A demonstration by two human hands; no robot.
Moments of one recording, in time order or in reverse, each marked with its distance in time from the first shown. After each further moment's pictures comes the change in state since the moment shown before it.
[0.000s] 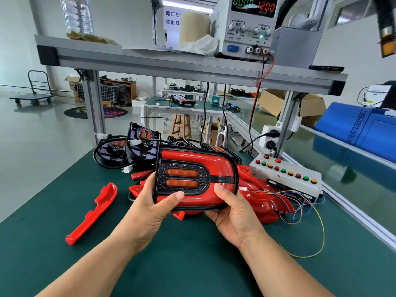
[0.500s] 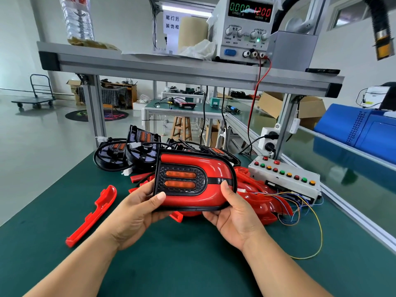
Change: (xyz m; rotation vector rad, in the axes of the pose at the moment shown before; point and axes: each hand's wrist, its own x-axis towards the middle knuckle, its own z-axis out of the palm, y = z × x) left_hand 0.003 0.003 -0.024 -0.120 -0.128 -0.086; right_hand -0.002 -0.005 -0.007 0.001 0.032 0.082
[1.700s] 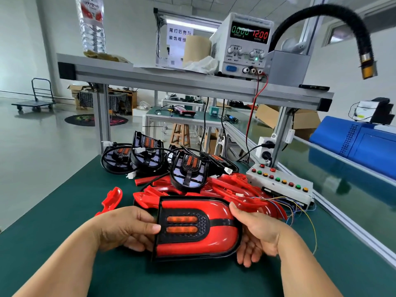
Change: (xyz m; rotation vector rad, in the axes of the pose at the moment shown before) left_hand -0.030 0.039 -0.019 0.453 -0.180 -0.572; right_hand -0.023 -0.047 -0.041 -0.938 -0.090 0.639
